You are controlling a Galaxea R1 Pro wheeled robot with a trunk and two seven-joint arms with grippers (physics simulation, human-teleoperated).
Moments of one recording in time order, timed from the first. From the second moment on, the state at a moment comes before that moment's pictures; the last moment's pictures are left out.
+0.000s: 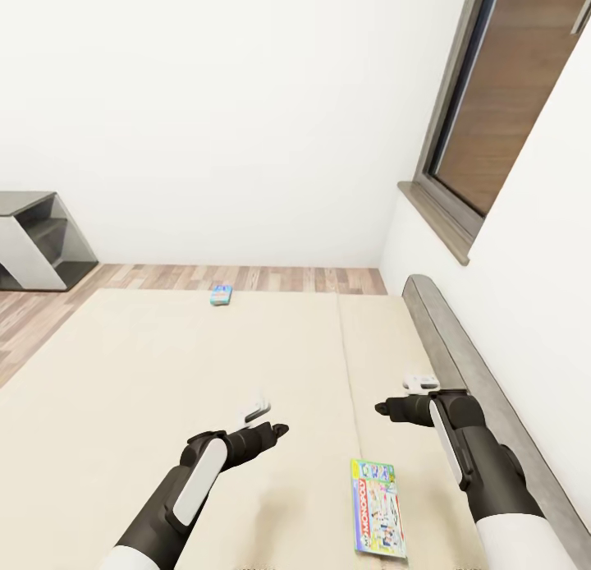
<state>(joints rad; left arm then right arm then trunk) -0.45 -0.09 -0.22 -1.04 0.75 0.65 0.18 -0.53 -0.05 -0.07 -1.24 0.11 1.00 0.28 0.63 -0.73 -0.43</state>
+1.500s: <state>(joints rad) -0.45 -0.09 -0.22 -1.04 0.75 0.65 0.18 -0.53 -0.05 -0.07 -1.24 0.11 1.00 0.28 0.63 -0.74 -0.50</state>
